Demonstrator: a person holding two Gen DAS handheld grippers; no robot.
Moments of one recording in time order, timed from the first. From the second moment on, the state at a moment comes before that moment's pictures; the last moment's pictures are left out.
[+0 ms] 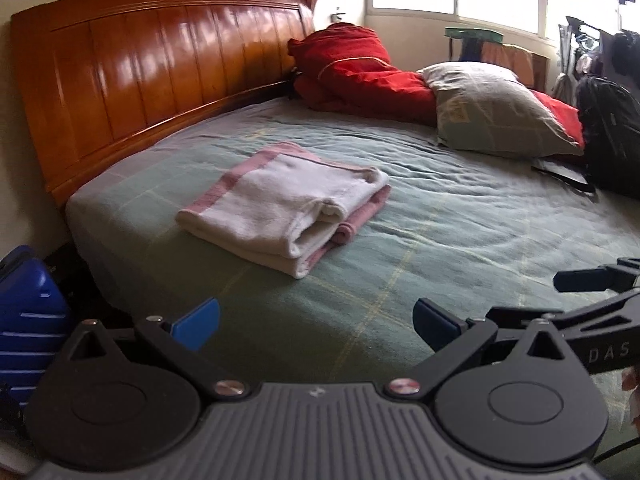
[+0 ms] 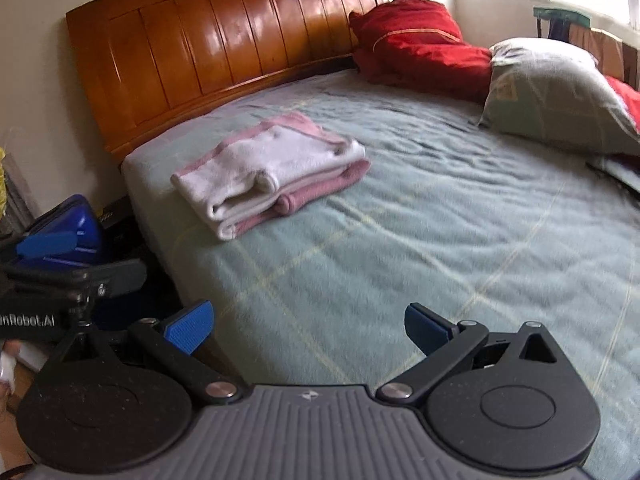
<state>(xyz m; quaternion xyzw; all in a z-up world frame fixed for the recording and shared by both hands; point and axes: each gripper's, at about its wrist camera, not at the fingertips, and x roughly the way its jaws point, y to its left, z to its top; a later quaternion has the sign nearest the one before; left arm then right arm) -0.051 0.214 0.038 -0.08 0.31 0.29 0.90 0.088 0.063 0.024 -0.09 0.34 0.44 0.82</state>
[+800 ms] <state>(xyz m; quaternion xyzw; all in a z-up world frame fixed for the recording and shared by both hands) -0.051 0.223 0.034 -0.09 0.33 0.30 0.89 0.071 0.068 0.017 -0.08 0.34 0.45 0.82</state>
